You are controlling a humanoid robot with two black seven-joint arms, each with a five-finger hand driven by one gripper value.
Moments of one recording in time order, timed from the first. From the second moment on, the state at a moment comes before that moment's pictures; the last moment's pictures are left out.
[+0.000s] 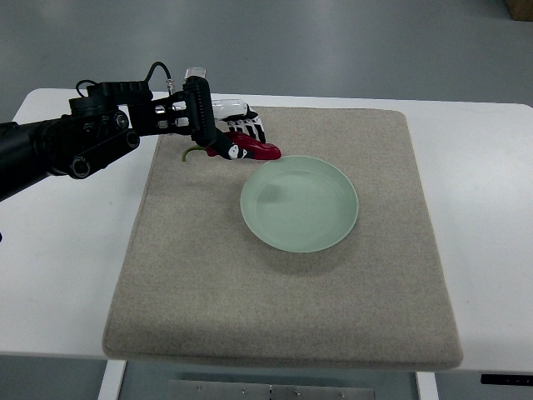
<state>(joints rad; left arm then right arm) -1.21 0.30 -0.05 -0.70 1.12 -0.23 -0.34 0.01 0.00 0.01 0.12 -0.12 0.14 0.14</state>
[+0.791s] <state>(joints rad) -1.21 0.30 -0.06 -0.97 1.13 -0.17 -0.34 0.01 0.00 0.01 0.12 -0.12 0.14 0.14</state>
